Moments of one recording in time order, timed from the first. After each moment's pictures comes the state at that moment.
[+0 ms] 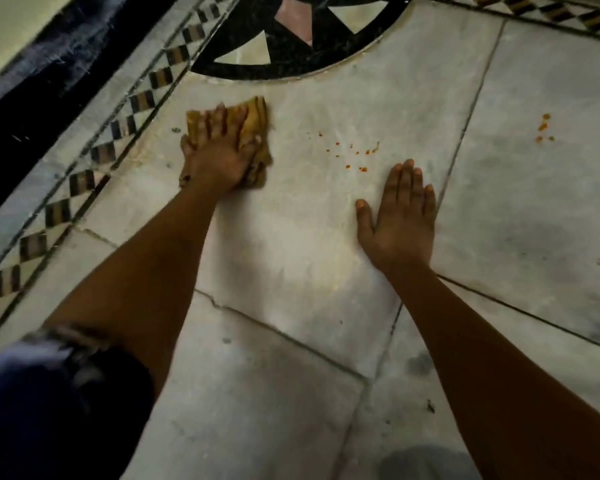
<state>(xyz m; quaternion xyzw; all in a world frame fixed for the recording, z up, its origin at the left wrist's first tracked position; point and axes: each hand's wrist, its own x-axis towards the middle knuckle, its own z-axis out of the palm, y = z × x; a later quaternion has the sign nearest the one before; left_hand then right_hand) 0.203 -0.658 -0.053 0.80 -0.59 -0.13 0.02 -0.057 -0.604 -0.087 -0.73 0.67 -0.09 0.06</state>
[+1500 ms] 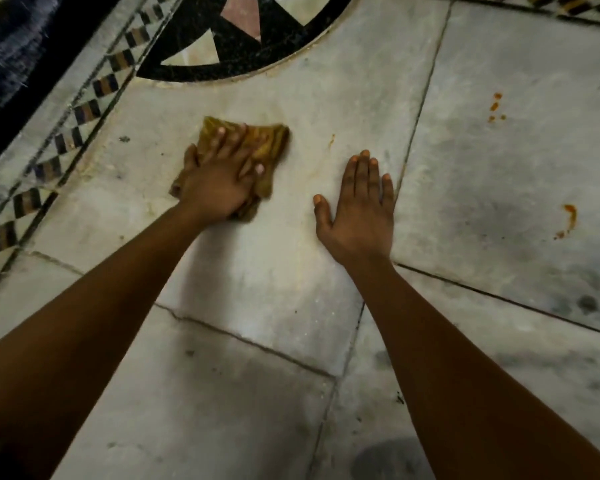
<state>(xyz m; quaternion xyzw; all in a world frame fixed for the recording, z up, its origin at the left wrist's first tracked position) 0.144 -0.638 -0.050 0.70 -0.70 -0.12 -0.02 -0.059 -0.603 -0.086 -0.73 0.67 -0.10 0.07</state>
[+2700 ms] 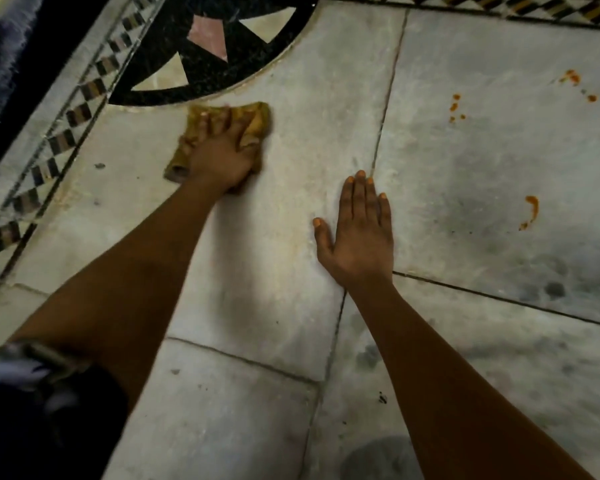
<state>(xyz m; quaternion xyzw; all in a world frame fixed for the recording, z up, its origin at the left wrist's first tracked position) 0.105 -0.701 -0.045 0.73 -0.66 -0.15 0.01 -0.090 -0.583 -0.085 -0.72 0.69 -0.11 0.07</state>
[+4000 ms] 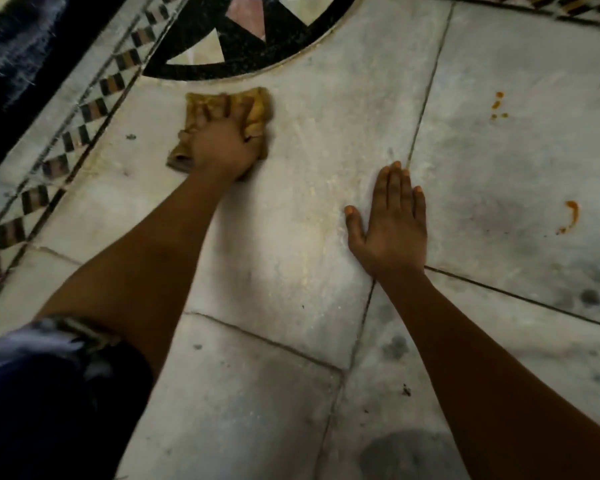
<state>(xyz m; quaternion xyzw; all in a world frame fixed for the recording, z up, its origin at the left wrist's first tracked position) 0.142 -0.682 -0.048 0.77 -0.63 -0.09 0.01 -0.092 -0.583 -0.089 -0.73 0.68 -0.10 0.05</state>
